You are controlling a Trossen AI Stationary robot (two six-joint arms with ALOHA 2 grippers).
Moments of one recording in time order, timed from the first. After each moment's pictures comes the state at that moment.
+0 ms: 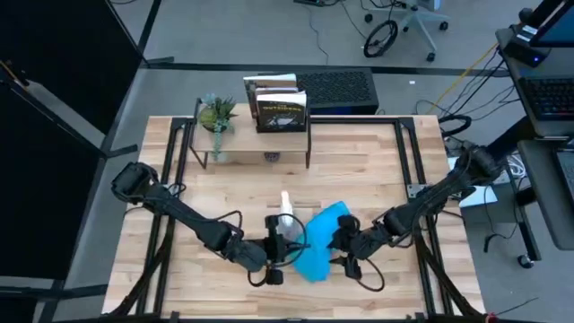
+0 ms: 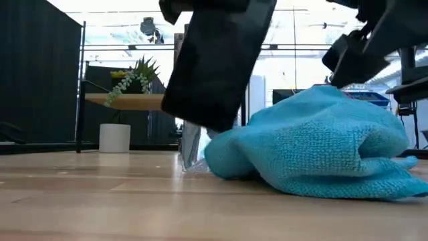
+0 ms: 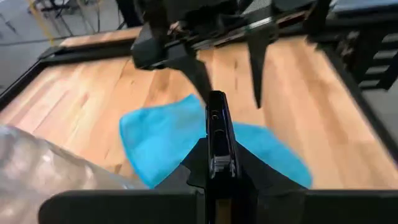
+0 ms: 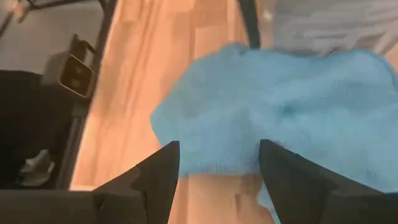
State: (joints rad) left arm -0.51 1.75 1.13 0.07 -0.58 -0.13; right arm 0.56 1.49 0.77 -0.08 0.19 0.56
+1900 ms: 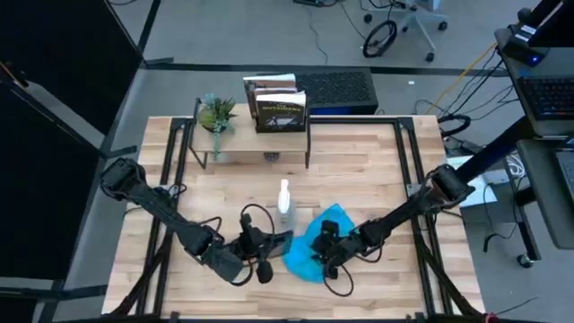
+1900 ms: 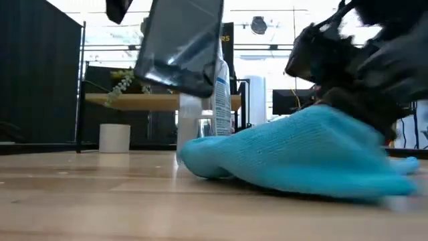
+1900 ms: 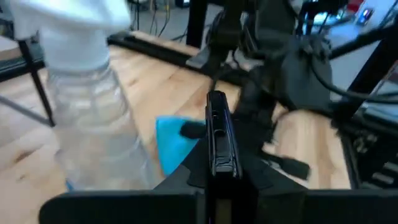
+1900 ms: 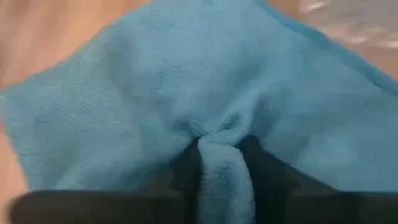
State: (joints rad) left arm -0.61 1.65 1.02 0.23 -0.88 -0.52; right arm 0.57 1.88 0.78 0.17 0.22 0.55
